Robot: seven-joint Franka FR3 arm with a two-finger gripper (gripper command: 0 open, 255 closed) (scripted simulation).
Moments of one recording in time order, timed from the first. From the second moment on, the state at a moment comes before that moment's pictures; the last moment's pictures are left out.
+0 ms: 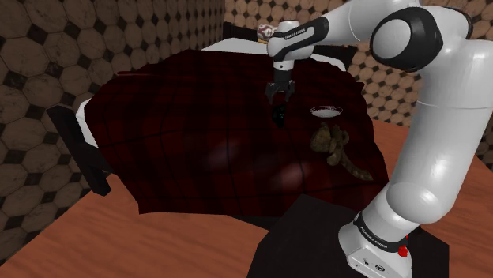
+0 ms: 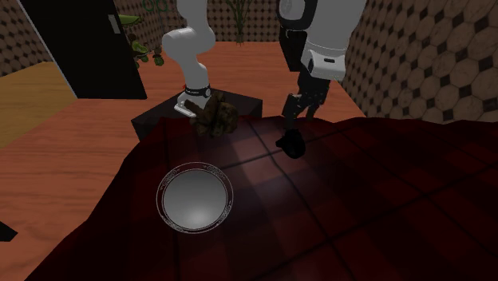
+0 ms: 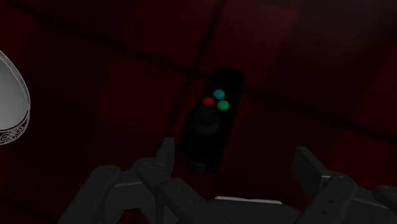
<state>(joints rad) -0.17 0.33 -0.23 -1.75 0.02 1.96 0.01</state>
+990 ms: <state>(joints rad) -0.20 0.48 -0.24 -1.67 0.06 2.04 -0.01</state>
